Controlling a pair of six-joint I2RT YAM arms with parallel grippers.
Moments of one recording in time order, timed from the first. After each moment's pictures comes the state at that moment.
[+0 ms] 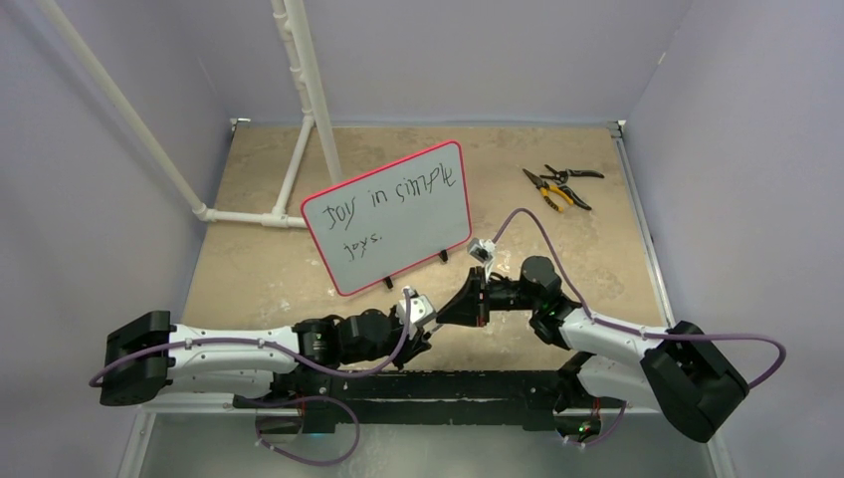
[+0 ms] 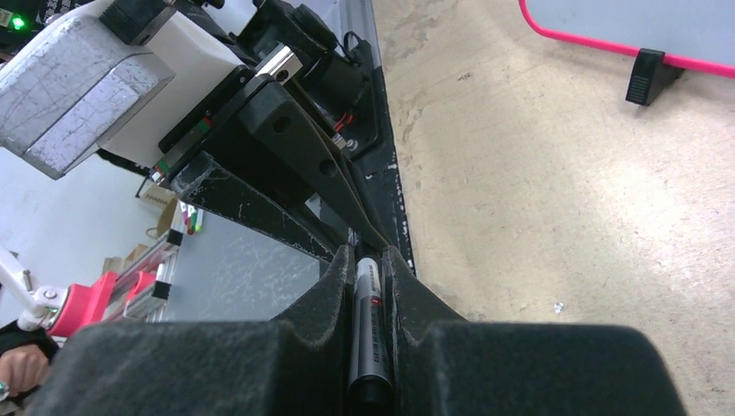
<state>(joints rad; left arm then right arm) -1.32 1.02 0.41 0.12 -0.14 -0.33 0.66 1.12 0.25 0.74 -0.87 0.64</state>
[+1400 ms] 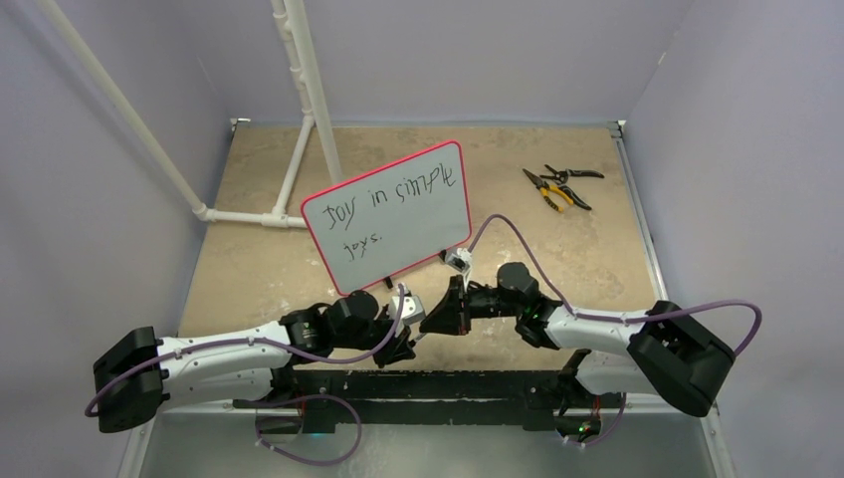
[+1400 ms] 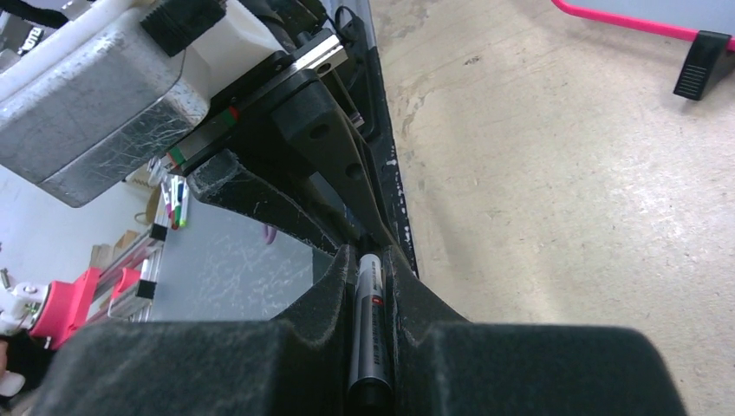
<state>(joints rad) -1.12 0.94 0.38 -0.03 0.22 -0.21 0.85 1.24 0.30 0.75 -0.72 0.62</state>
